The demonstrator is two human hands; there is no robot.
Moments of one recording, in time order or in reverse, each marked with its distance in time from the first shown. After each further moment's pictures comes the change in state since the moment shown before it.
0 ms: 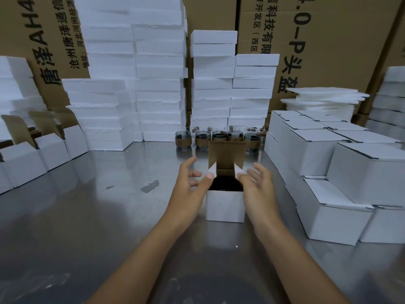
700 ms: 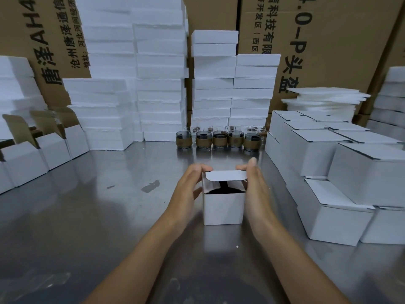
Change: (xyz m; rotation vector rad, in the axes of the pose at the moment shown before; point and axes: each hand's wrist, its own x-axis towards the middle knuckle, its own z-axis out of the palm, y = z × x) left_hand 0.001 0.000 -0.001 -0.335 -0.104 0.008; right_hand -0.002 -0.003 0.004 0.014 -0.089 0.017
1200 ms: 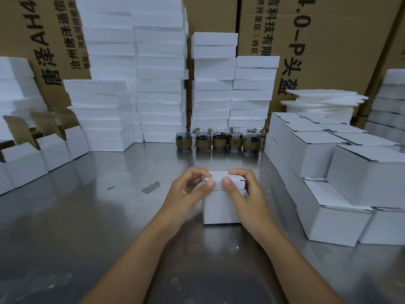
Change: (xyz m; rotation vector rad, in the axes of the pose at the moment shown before) left_hand 0.001 -0.010 -0.017 -0.023 -0.080 0.055; right_hand -0.001 0.018 -0.004 -0.078 -0.129 -0.221
